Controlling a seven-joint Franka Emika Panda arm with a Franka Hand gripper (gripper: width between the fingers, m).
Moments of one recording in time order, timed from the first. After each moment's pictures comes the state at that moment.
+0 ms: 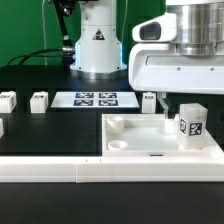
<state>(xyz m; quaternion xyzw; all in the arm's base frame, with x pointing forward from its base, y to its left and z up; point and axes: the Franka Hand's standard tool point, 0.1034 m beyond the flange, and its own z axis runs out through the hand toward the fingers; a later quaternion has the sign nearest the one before) 0.615 0.125 0.071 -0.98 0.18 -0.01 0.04</state>
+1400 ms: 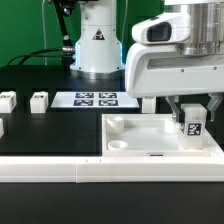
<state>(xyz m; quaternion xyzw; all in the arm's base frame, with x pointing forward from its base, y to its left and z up) 0.618 0.118 0.070 -1.00 0.03 -0.03 0.03</state>
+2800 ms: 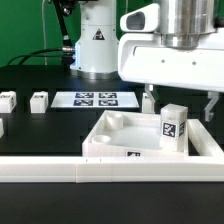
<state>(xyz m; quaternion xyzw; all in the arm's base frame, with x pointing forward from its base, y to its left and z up) 0.620 0.103 0.084 -0.95 0.30 -0.03 0.03</state>
